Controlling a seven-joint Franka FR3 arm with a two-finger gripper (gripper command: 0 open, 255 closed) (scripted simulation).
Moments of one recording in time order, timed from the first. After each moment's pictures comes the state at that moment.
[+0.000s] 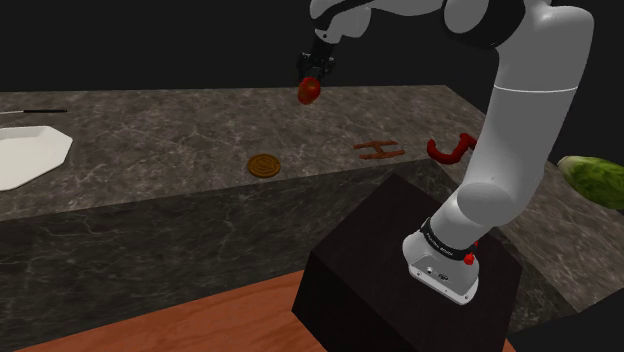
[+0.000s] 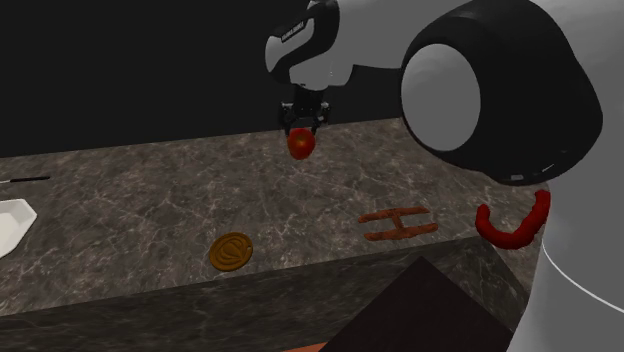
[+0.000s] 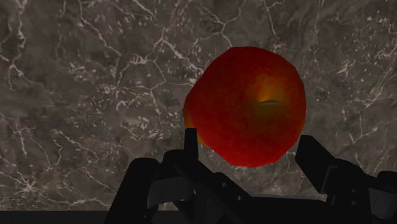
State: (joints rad) arm -0.09 0.38 -0.19 -1.73 0.28 2.24 -0.07
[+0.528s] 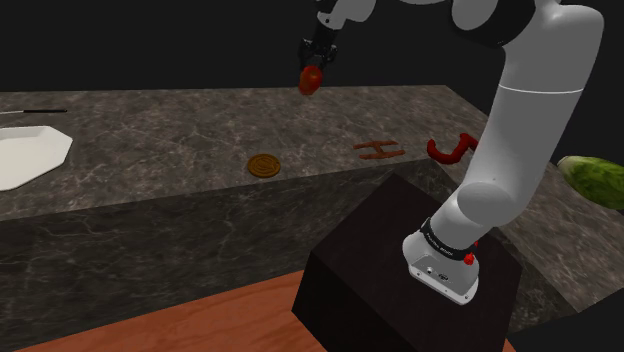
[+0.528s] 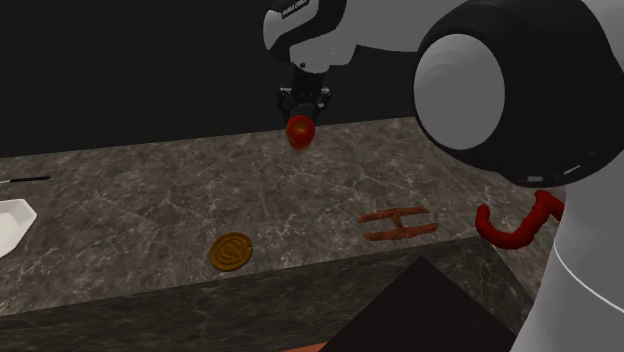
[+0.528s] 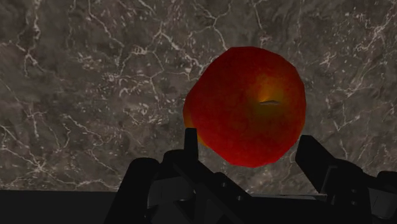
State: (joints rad) arm -0.09 0.35 -0.20 -1.67 0.26 2.15 -0.04
